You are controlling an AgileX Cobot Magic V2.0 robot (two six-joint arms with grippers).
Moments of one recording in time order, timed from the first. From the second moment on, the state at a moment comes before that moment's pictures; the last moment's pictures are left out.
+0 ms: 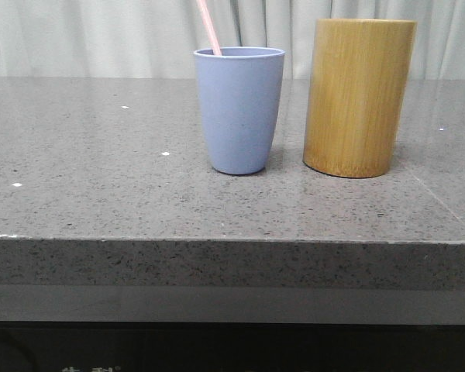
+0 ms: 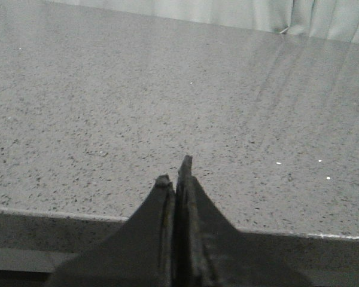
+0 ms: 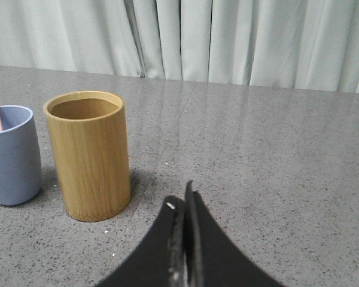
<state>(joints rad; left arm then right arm) -0.05 0.00 -0.07 -0.09 0.33 -0.04 0.09 0.12 -0.35 0.15 0.39 -0.10</state>
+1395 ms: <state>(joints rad) 0.04 0.00 0.00 -0.09 0.22 -0.04 0.09 0.12 -0.35 0.15 0.39 -0.10</state>
